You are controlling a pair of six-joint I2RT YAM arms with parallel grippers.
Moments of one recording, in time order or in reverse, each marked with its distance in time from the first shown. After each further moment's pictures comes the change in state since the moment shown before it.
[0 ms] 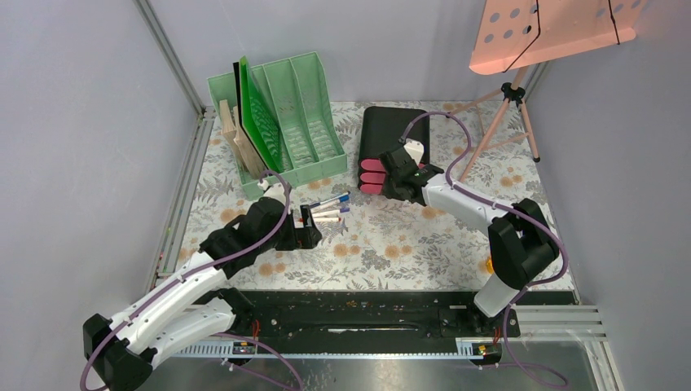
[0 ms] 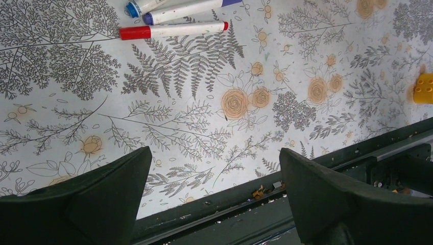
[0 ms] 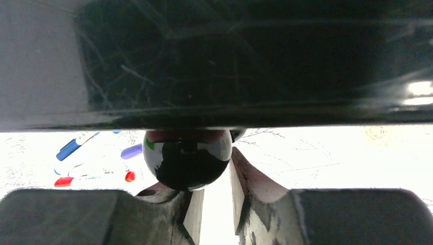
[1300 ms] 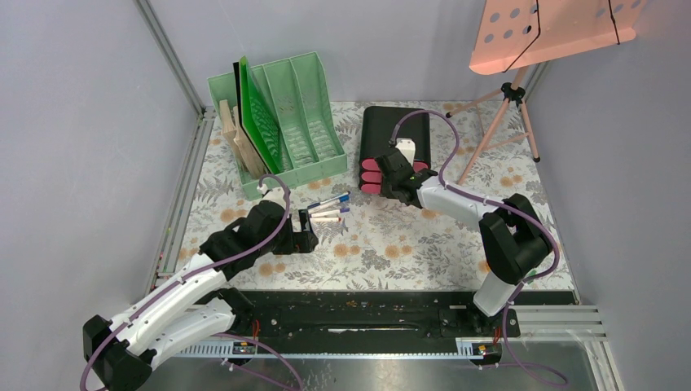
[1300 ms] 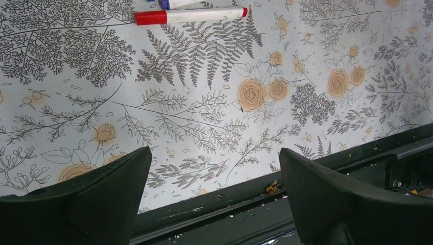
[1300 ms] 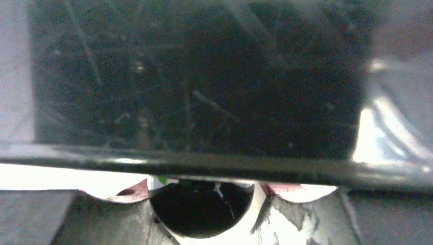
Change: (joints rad) left arm 0.000 -0.018 -0.028 -0.038 -0.019 0.008; right arm 0.009 0.045 -0.033 0.103 0.081 -0.228
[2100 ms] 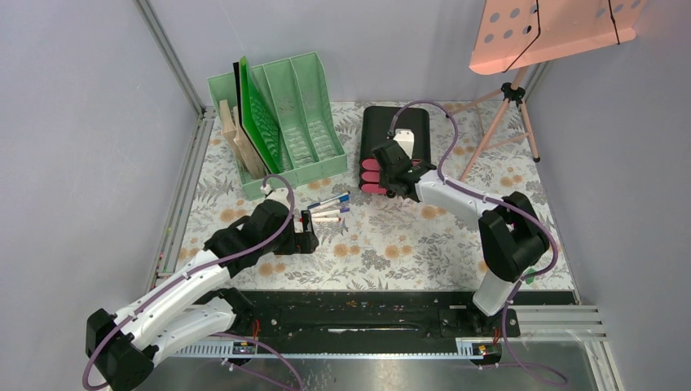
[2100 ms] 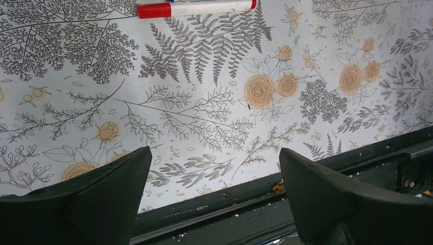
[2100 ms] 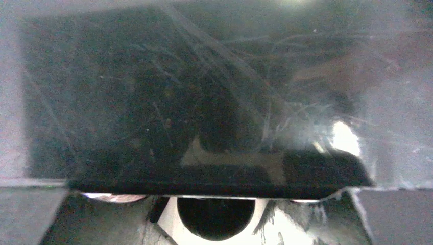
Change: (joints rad) left arm 0.000 0.040 0.000 -0.002 0.000 0.010; right arm -0.001 0.017 0.084 -0.023 0.067 -0.029
